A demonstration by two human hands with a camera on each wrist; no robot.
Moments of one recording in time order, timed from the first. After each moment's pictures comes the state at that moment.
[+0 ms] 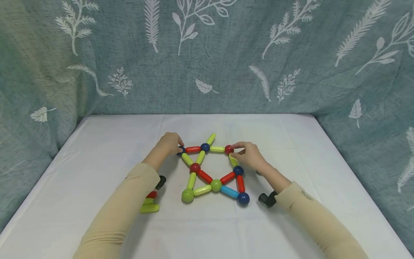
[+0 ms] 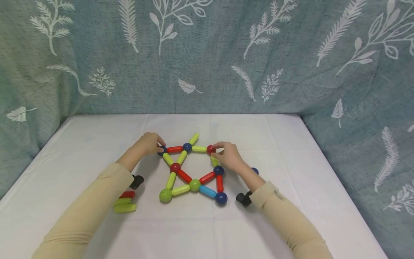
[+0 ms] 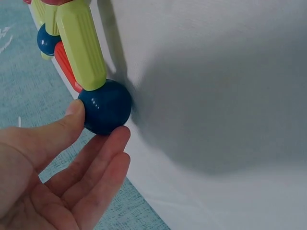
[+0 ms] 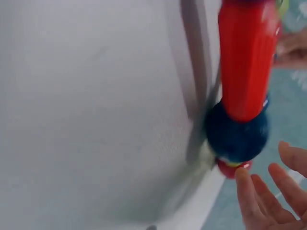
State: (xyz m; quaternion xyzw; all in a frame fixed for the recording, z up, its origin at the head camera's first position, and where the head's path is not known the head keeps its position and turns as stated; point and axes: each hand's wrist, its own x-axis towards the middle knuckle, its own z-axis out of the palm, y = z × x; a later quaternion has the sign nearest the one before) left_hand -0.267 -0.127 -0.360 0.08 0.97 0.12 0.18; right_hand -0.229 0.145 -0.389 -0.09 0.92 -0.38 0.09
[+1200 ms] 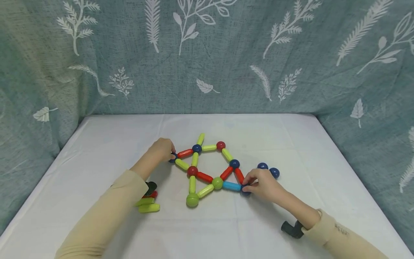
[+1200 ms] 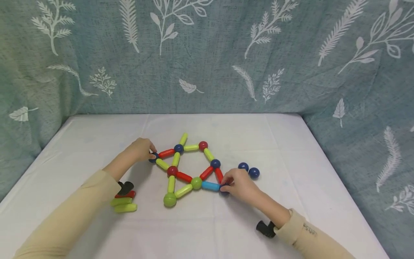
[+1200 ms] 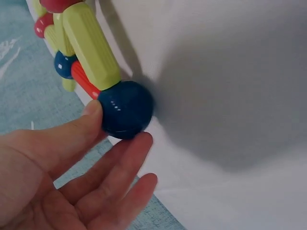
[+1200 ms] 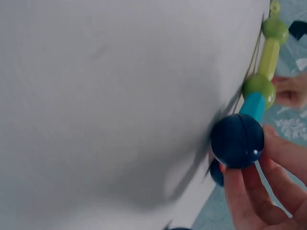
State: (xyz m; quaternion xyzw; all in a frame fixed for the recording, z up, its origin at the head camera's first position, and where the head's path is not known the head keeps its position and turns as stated) left_hand -0.240 -0.146 -0.352 0.08 0.98 0.10 0.18; right_hand -0.151 0.171 -0.391 -0.20 0.92 -0.34 0.08
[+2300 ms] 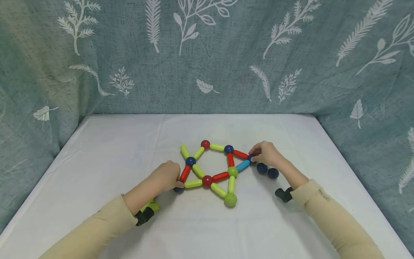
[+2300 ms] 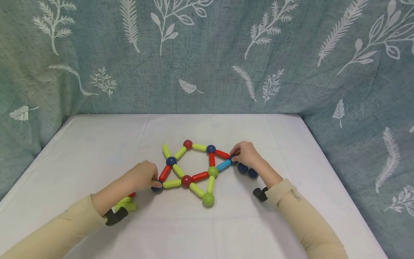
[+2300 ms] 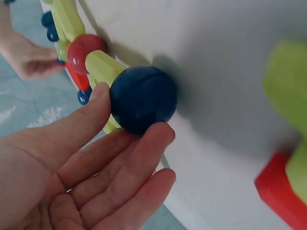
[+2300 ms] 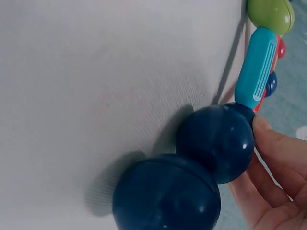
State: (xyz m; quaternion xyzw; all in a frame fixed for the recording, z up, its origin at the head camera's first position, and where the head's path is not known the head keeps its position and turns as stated) left_hand -0.166 -0.126 -0.356 0.17 0.96 0.12 0.17; right_hand -0.235 0.194 -0.378 -0.11 0.95 -0.28 0.12
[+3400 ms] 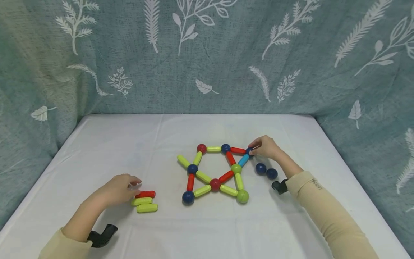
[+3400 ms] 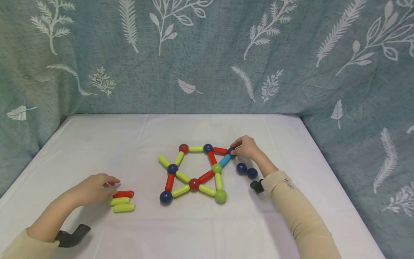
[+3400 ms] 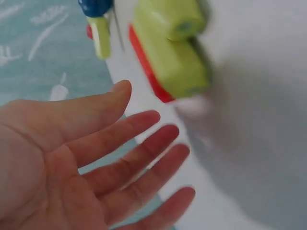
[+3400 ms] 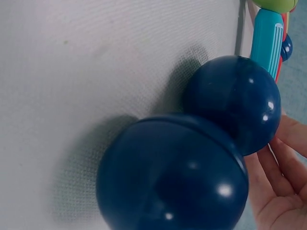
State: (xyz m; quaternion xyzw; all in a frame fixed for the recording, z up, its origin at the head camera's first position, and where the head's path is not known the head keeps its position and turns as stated) left_hand -0.132 -0.230 -0.364 0.12 0.96 0.21 0.17; right_hand -0.264 0.200 -0.380 -0.06 0.94 -0.31 0.15
